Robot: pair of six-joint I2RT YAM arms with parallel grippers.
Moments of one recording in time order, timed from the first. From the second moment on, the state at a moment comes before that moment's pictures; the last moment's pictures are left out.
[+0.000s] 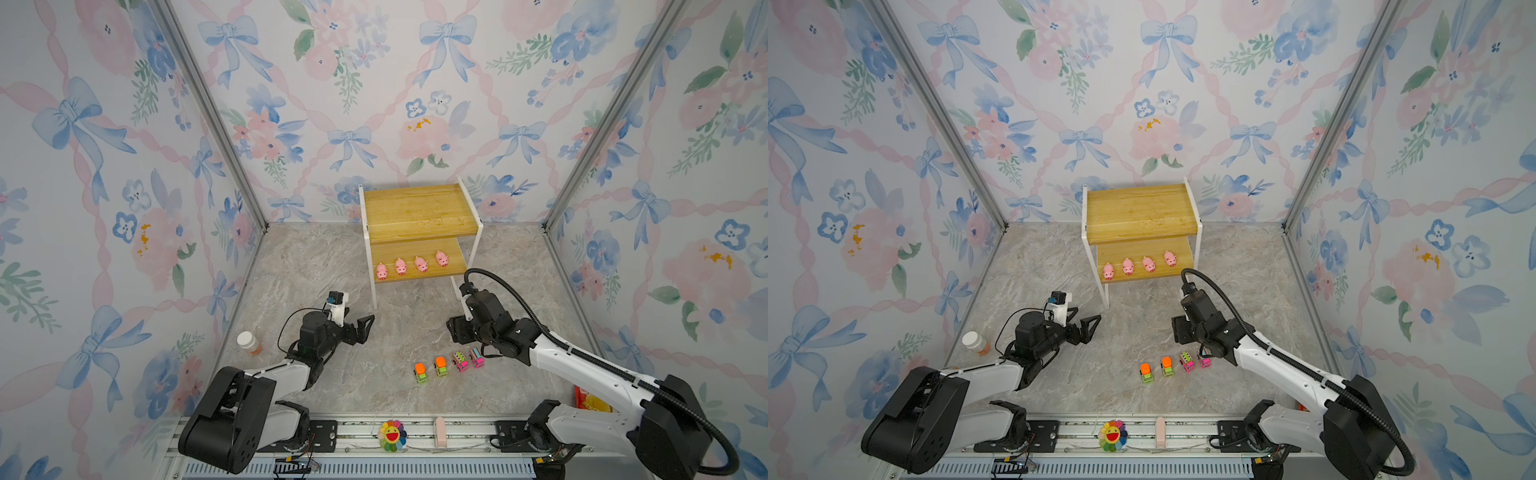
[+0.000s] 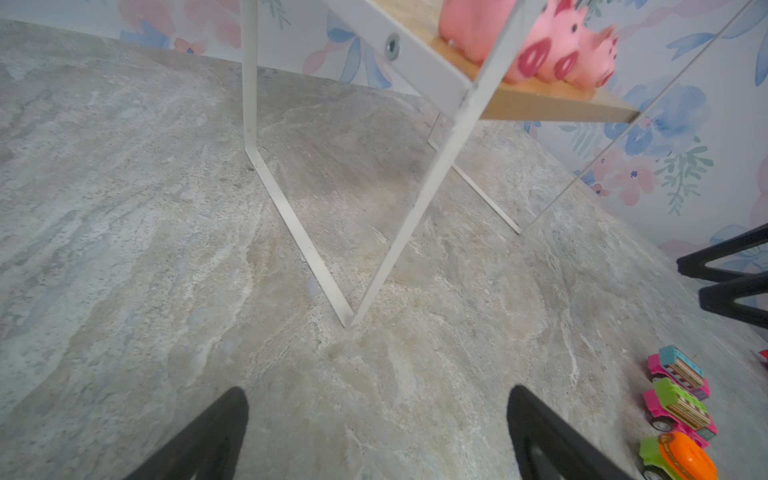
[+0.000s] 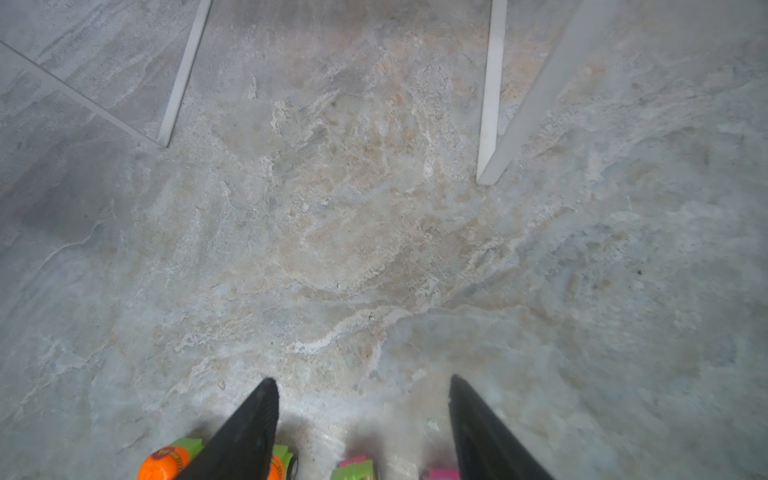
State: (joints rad) left arm -0.28 1.26 0.19 0.71 0.33 -0.23; right arm 0.66 1.14 0.71 -0.43 0.13 0.37
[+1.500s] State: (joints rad) left arm -0.41 1.38 0.24 0.68 0.30 -0.24; right arm 0.64 0.97 0.40 -0.54 0.06 0.54
